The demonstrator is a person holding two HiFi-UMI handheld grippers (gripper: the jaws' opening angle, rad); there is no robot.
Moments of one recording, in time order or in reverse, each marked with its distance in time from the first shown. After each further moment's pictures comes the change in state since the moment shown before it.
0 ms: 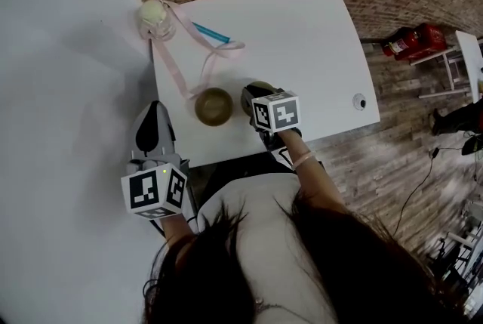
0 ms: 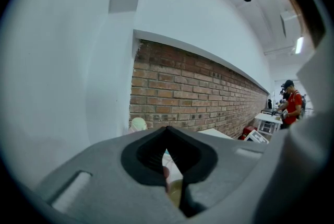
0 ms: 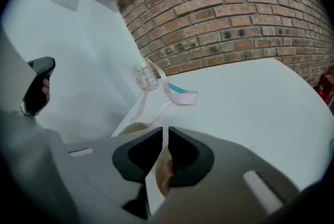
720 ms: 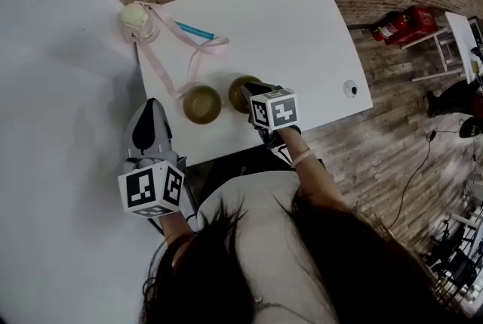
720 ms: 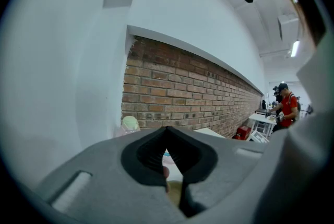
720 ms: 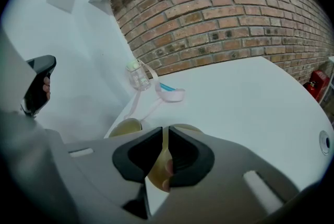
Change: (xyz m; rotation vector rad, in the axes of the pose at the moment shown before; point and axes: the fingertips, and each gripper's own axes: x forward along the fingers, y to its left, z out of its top) left arm 0.012 -0.021 -0.002 -0.003 0.015 -0.059; right arm -0.021 -0.024 -0.011 0.038 -0.005 -0.058
